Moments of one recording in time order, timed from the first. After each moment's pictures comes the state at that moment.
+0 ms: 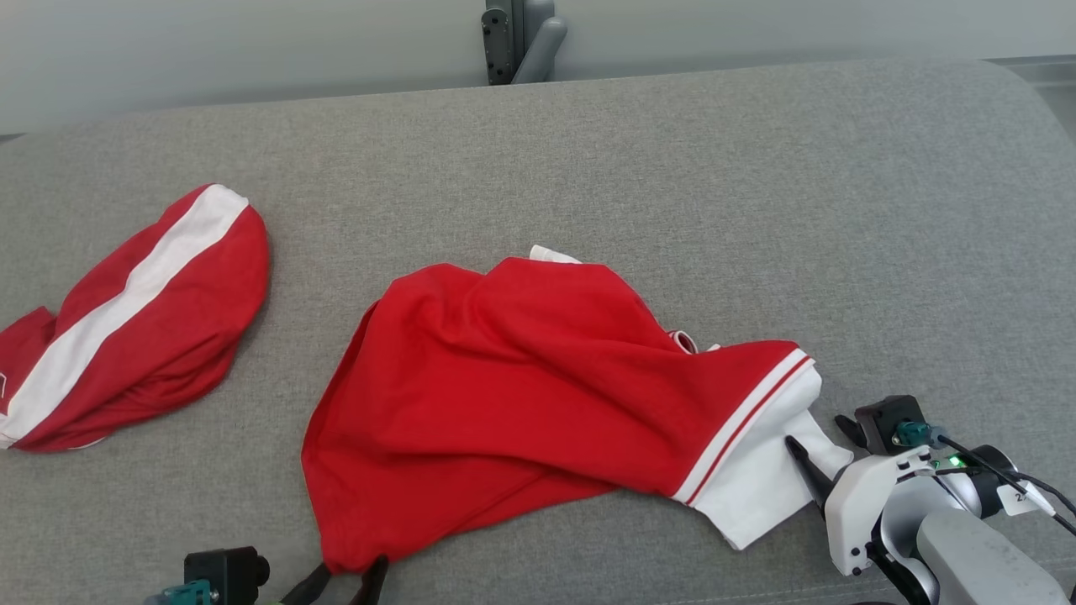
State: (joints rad) left arm 0.17 0.26 -0.22 0.07 -0.66 -0.13 0.27; right arm -0.33 -0.35 0.50 0.71 0.39 0.13 -0.05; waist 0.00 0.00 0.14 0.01
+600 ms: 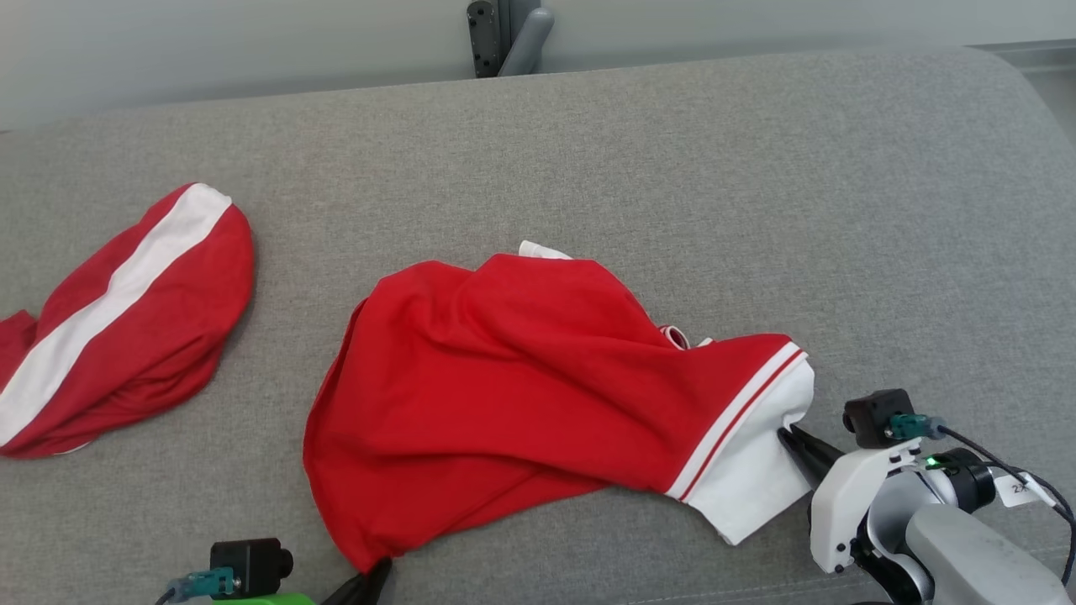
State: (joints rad) left arm 0.11 0.28 -0.31 0.15 -0.76 -0.13 0.27; right arm -0.36 -0.39 0.66 0.66 0.62 0.13 -0.04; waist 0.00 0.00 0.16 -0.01
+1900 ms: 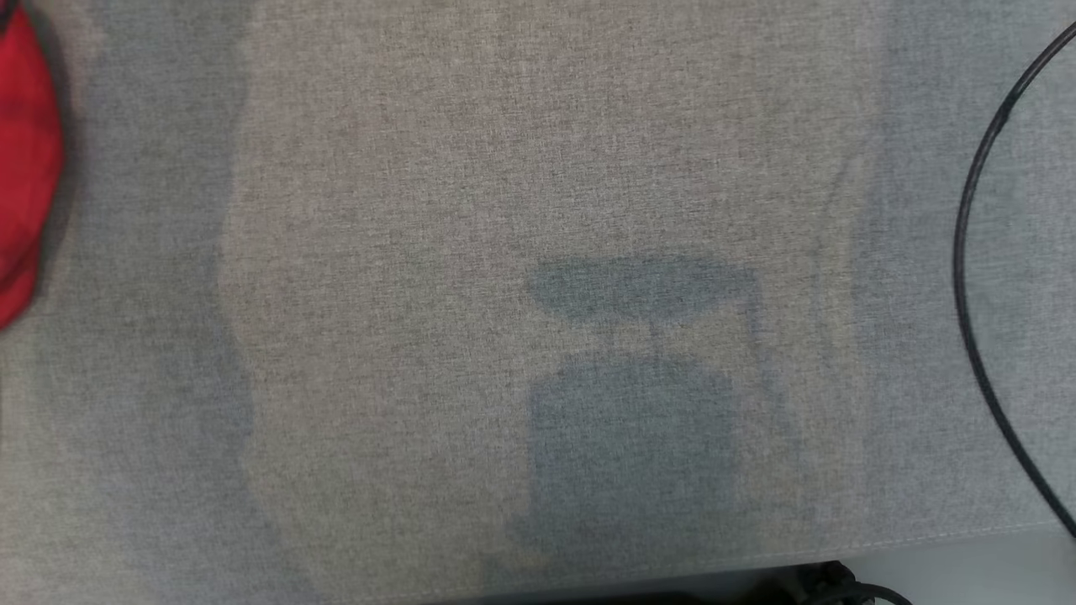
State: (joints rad) left arm -1.56 0.29 -0.35 0.52 -0.75 -0.12 -0.08; right arm -1.84 -0.06 -0.20 0.71 0.44 0.13 -0.25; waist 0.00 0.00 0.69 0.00
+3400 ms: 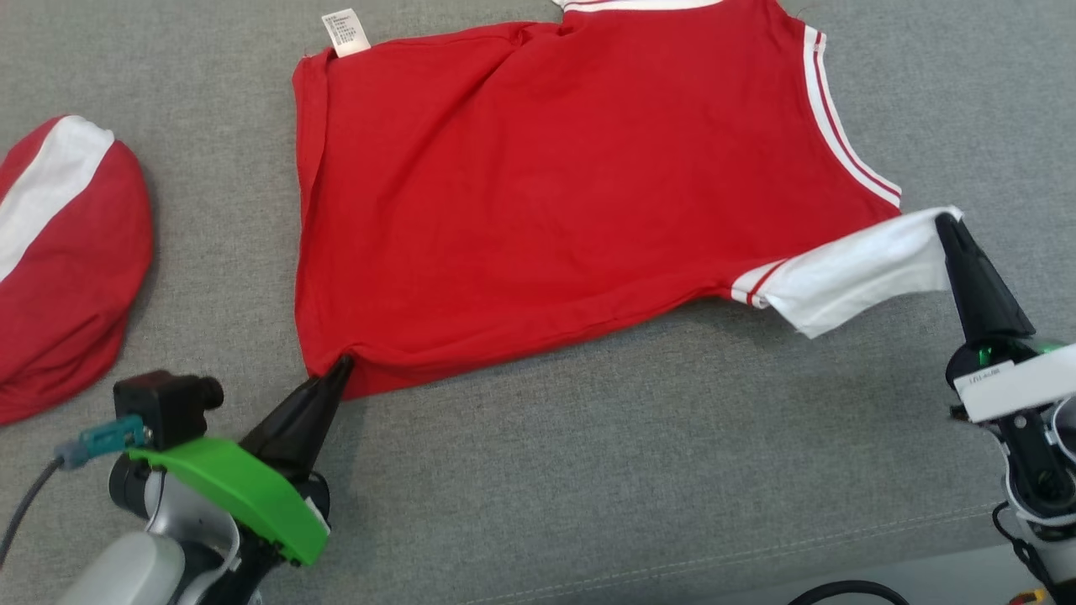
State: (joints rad) left arm -0.19 0.57 -0.51 -0.11 -0.97 0.03 0.06; right arm -0.21 -0.49 0.18 0.00 1.13 0.13 -0.16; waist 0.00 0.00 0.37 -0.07
